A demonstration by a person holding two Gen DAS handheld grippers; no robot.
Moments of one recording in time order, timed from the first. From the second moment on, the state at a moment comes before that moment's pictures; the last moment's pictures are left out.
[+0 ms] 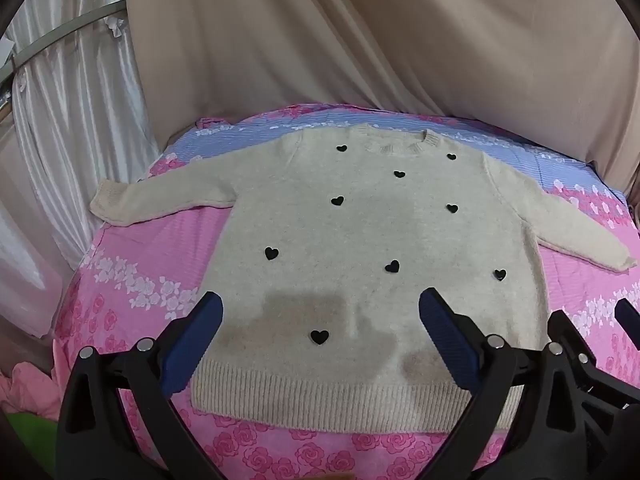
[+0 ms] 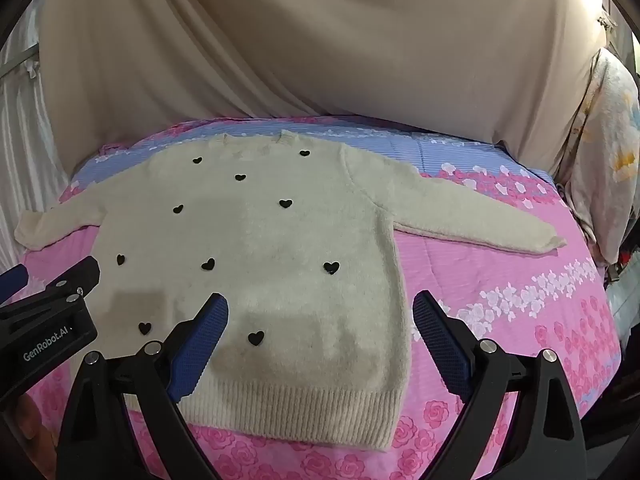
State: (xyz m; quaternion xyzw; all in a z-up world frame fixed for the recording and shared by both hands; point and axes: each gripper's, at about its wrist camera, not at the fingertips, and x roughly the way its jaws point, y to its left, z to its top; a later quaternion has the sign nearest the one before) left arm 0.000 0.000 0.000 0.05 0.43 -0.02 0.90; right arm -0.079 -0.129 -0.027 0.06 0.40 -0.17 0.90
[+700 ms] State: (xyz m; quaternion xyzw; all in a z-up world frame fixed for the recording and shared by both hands) left arm -0.003 -0.008 -0.003 0.06 0.42 -0.02 0.90; right arm -0.077 -0.134 -0.026 0.05 0.40 -0.17 0.90
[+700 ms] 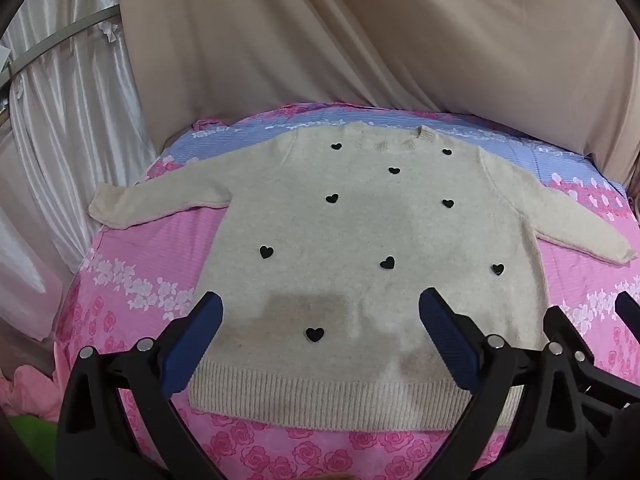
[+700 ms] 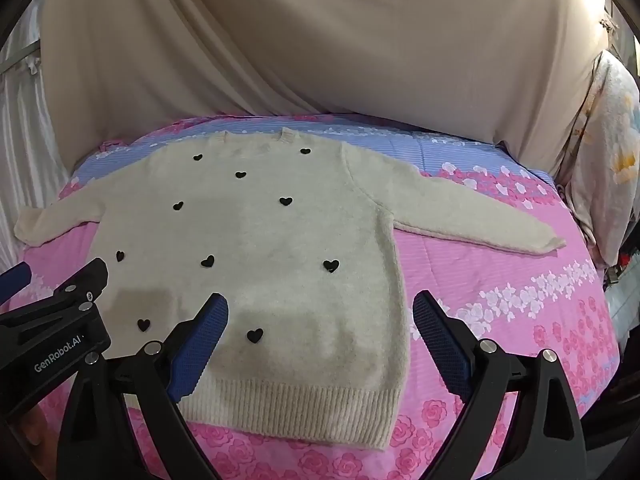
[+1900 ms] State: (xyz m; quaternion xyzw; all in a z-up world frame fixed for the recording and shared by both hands) left arm -0.001 -0.002 -0.002 0.07 0.42 -0.01 0.90; right arm -0.072 -0.130 -0.028 0.05 0.40 -0.17 0.90
